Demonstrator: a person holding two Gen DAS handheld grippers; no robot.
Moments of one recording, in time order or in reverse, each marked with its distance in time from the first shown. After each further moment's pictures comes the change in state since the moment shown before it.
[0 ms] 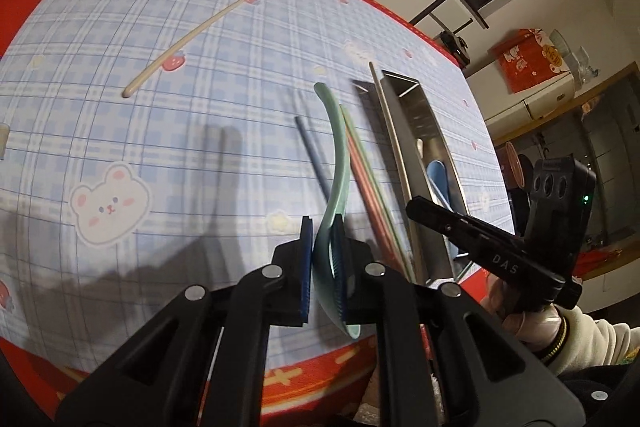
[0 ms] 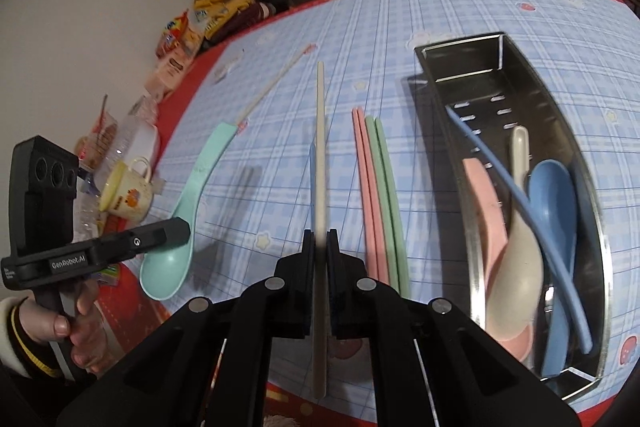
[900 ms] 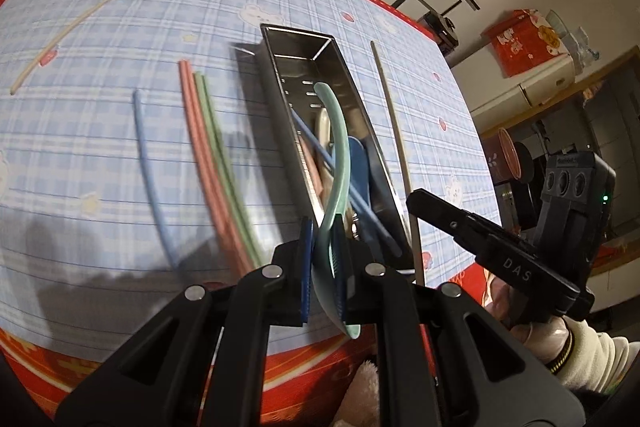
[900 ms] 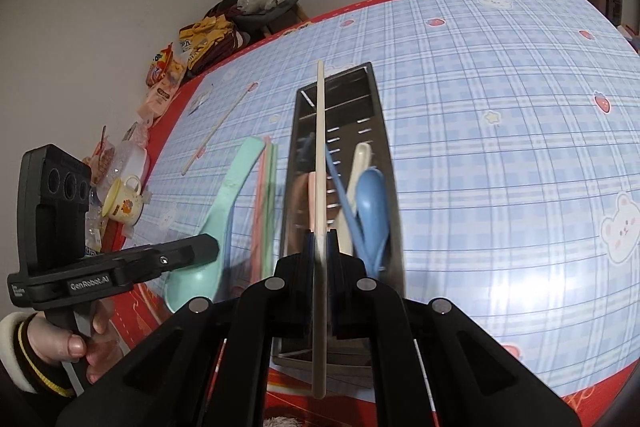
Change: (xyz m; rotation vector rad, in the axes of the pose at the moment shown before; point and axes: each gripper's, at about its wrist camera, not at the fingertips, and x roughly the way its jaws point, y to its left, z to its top) left arm 0.080 -0.140 -0.020 0.009 0.028 0.008; right arm -0.085 -0.111 -0.001 0.035 -0.038 -0.002
